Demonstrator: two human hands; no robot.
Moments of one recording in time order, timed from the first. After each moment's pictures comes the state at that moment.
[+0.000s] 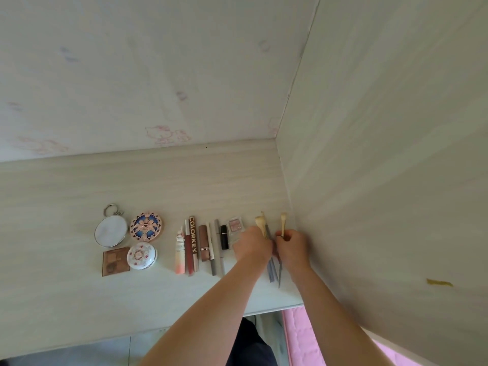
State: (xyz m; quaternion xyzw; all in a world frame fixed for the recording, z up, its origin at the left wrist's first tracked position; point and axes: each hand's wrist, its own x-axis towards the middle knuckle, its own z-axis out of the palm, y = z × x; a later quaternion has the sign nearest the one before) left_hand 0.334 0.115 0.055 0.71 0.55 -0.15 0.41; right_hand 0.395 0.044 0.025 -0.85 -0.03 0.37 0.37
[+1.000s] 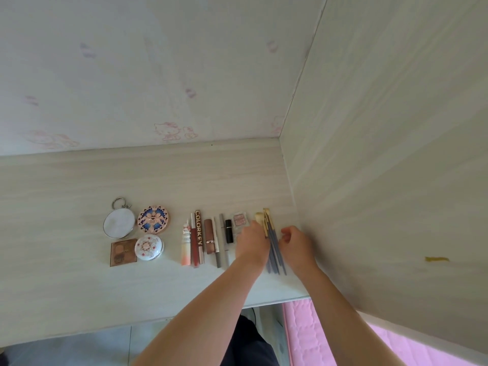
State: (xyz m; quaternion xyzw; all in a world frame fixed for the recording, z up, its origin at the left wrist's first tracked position) left_hand 0.314 0.114 0.052 0.76 0.51 -0.12 0.39; right_hand 0.390 0.034 0.052 -0.89 -0.18 0.34 0.25
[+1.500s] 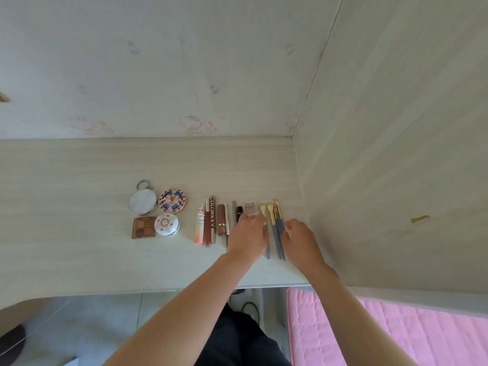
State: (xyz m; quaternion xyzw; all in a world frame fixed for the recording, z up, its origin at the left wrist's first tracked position) left_hand 0.261 0.102 0.086 0.87 0.41 0.01 0.29; right_hand 0.368 0.015 0.081 -0.87 -0.34 0.30 0.19
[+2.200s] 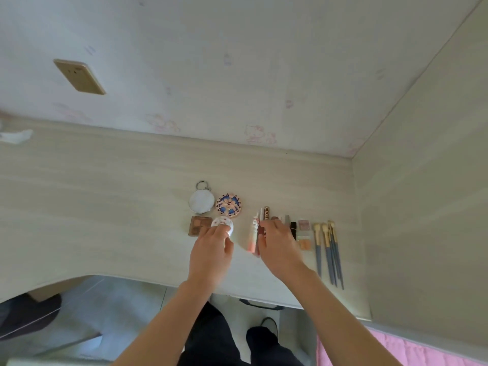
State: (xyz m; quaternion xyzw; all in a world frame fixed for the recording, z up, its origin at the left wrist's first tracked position) left_hand 0.086 0.168 0.097 0.79 0.56 0.14 0.23; right_hand 0.239 0.120 0.108 -0.79 -0.54 0.24 0.14
